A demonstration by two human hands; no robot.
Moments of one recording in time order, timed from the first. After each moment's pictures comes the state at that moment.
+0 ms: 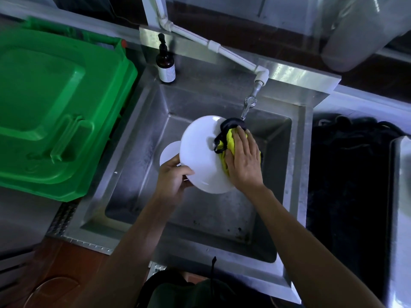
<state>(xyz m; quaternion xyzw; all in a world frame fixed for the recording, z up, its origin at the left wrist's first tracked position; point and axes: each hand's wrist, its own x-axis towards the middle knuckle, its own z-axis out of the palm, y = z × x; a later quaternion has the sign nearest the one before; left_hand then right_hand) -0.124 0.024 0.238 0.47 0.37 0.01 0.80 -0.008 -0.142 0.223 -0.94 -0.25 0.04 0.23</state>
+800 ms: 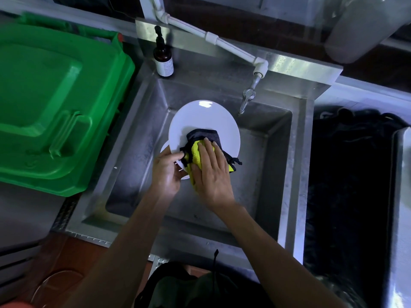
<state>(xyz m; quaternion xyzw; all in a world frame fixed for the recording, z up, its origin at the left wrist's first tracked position) -0.116 0.028 0.242 0.42 0.40 0.07 0.81 -0.089 -0.102 0.236 -0.91 -0.28 0.08 0.30</state>
